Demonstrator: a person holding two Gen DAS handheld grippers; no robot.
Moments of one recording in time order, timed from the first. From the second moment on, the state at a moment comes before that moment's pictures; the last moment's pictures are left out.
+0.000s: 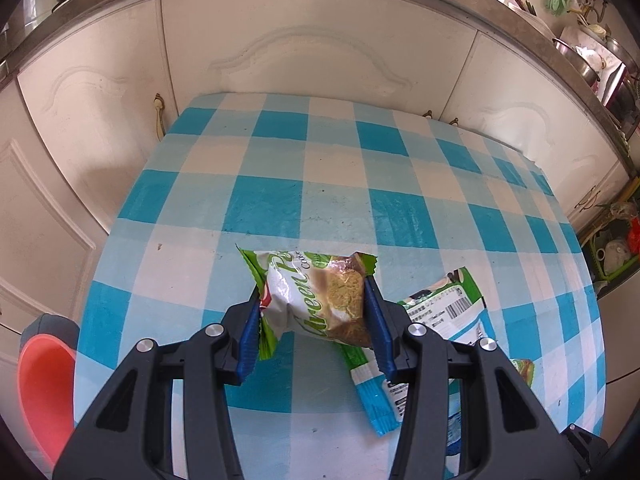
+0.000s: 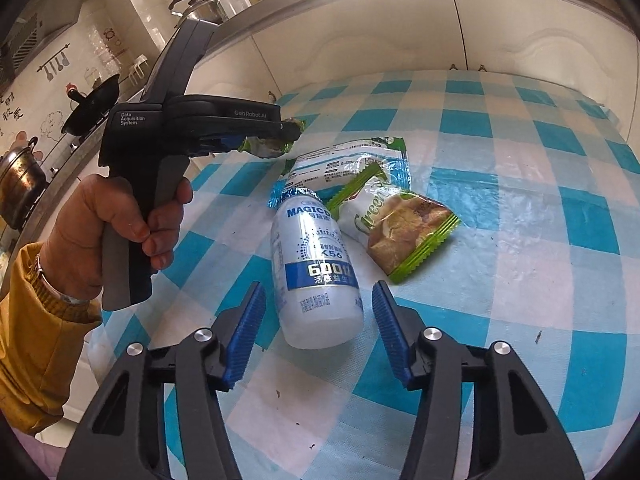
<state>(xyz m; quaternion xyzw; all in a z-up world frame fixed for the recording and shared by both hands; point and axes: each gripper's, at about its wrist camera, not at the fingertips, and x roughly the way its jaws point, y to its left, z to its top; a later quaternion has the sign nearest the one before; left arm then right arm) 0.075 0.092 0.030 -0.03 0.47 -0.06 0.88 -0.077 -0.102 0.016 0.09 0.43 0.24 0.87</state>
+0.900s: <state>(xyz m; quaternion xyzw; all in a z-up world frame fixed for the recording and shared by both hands) 0.053 0.109 0.026 -0.02 0.47 -0.05 0.88 -0.064 -0.095 0.013 0.08 0.43 0.24 0.86</state>
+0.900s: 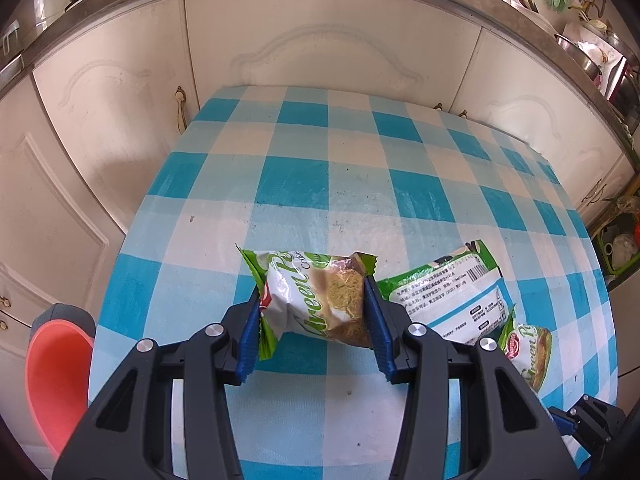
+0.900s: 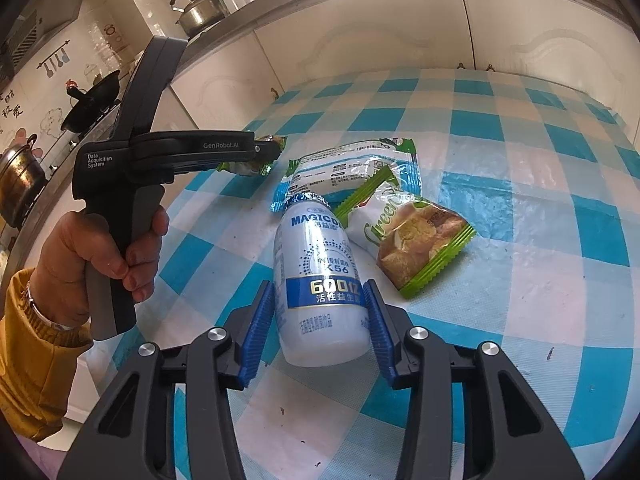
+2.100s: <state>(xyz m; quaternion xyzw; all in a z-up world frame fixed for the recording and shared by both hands) -0.003 0.150 0.031 -0.05 0.45 -0.03 0.89 -0.088 -0.084 0.048 0.05 0.39 0.22 0.89</state>
